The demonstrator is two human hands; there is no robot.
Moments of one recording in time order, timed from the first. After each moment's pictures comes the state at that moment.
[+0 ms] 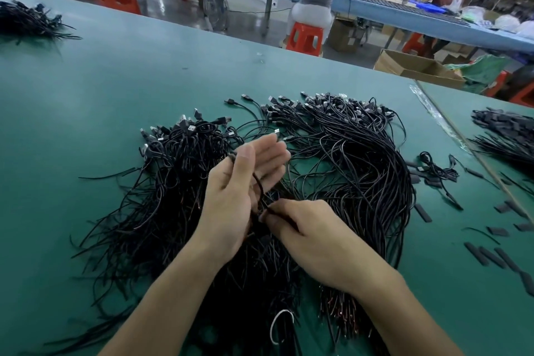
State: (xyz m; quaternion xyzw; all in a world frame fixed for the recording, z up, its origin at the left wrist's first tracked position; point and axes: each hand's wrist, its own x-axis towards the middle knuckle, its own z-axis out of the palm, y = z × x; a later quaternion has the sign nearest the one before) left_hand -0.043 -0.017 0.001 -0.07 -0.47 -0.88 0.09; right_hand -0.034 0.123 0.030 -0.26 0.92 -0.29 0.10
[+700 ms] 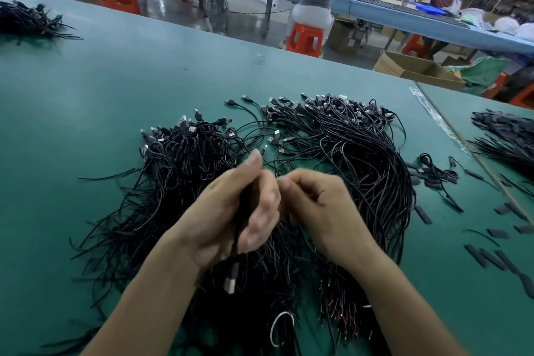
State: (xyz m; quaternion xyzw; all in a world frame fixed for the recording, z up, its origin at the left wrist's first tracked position) left_hand -0.027 -0.043 0.027 -0.22 -0.31 -0.89 -0.24; right_hand -0.044 0.122 0.040 -0.23 0.81 -0.53 0.03
